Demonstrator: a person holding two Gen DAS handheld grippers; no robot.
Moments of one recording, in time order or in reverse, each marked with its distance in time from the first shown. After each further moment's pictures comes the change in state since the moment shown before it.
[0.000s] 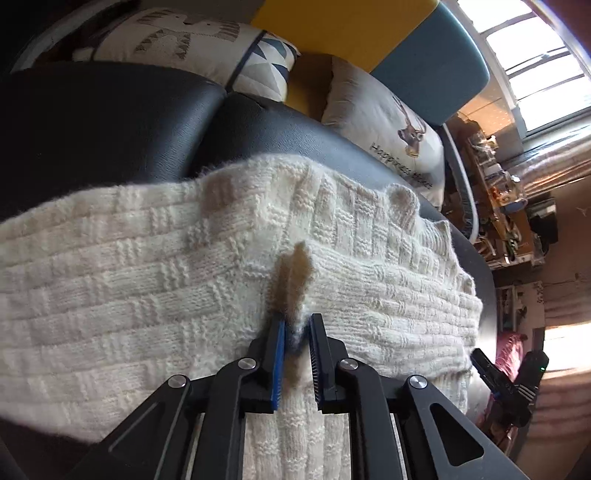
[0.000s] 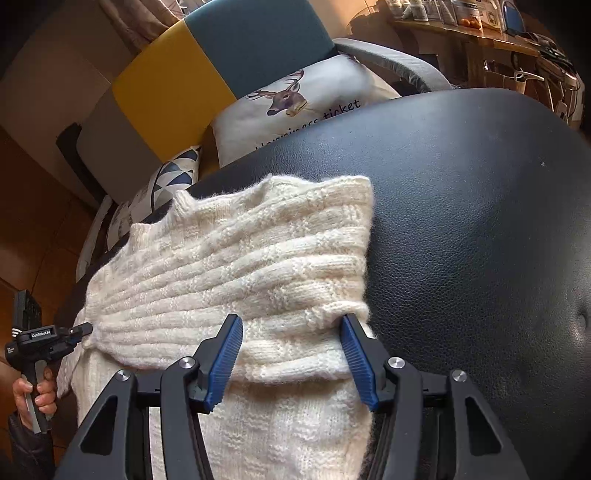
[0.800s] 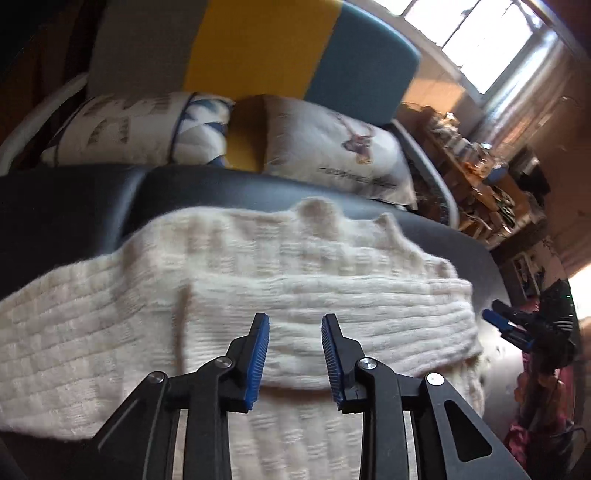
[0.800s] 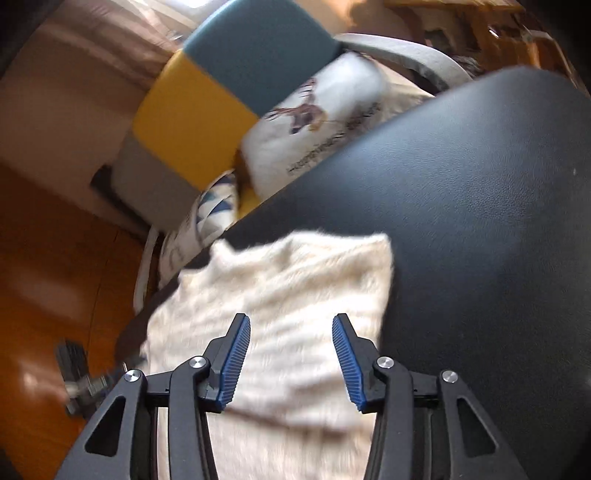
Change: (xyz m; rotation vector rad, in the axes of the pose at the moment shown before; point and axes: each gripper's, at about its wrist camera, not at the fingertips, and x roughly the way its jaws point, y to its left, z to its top) left arm -0.003 -0.097 -0.031 0.291 -0.141 -0.025; right arm -0.014 -0.014 0.033 0.015 0.026 0.228
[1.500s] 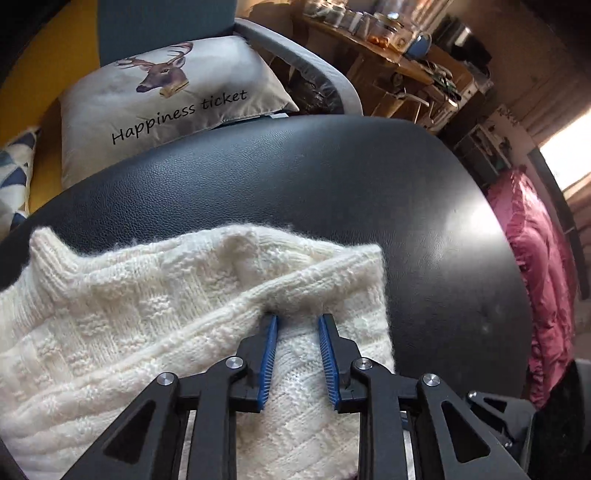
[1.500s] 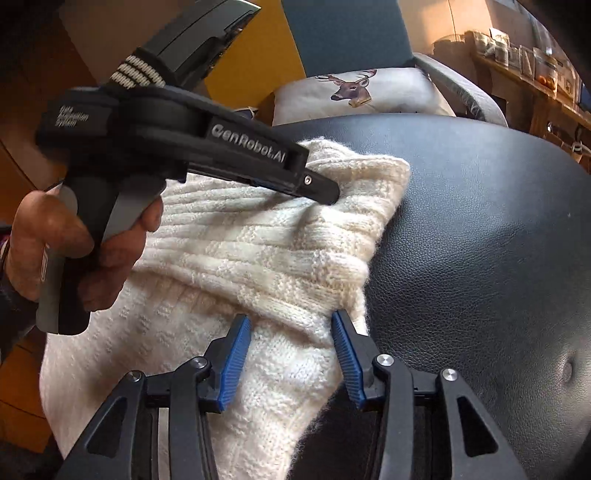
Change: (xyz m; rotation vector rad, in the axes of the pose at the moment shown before) left arm 0.204 -0.227 0.018 0.344 0.294 -0.096; right arm 0.021 0.007 -0.070 -0.407 0.069 -0.212
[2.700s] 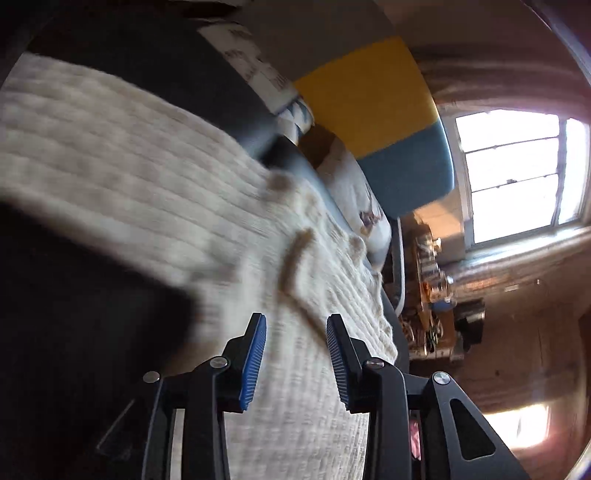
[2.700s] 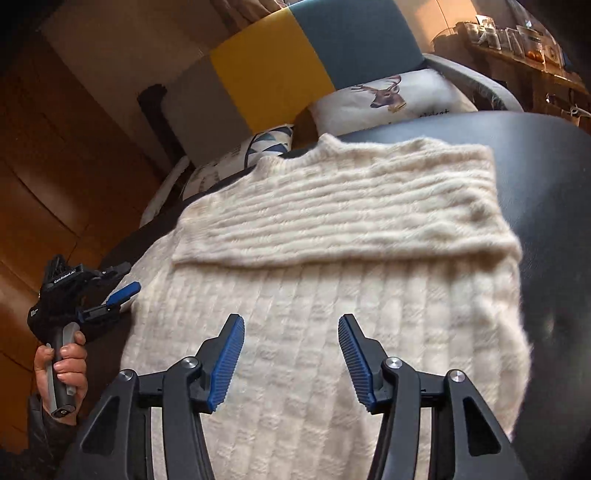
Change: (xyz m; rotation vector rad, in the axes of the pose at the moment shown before) left arm -0.256 0.277 -0.343 -0.994 -0.542 -0.222; right arm -0.020 0.114 -0.037 0.172 -0.078 0.161
